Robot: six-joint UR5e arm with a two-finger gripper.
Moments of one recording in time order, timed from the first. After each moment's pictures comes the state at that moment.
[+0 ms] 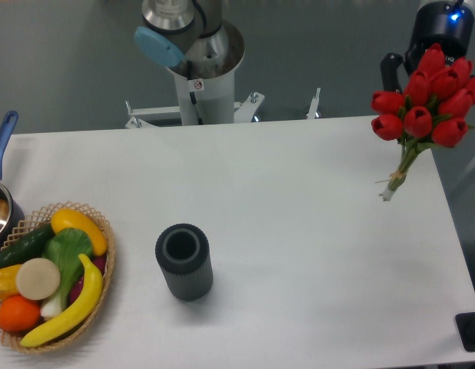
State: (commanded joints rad) arm 3.08 -1.70 -1.66 -0.87 0.40 0.96
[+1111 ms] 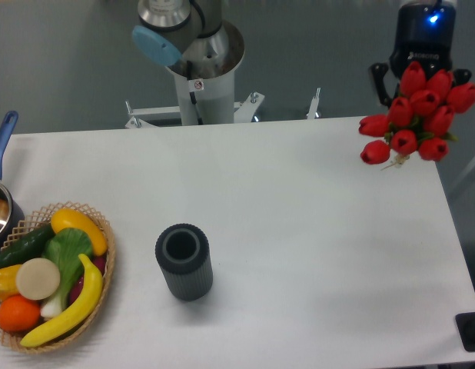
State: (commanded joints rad) arm 2.96 -1.62 -1.69 -0.88 0.97 0.96
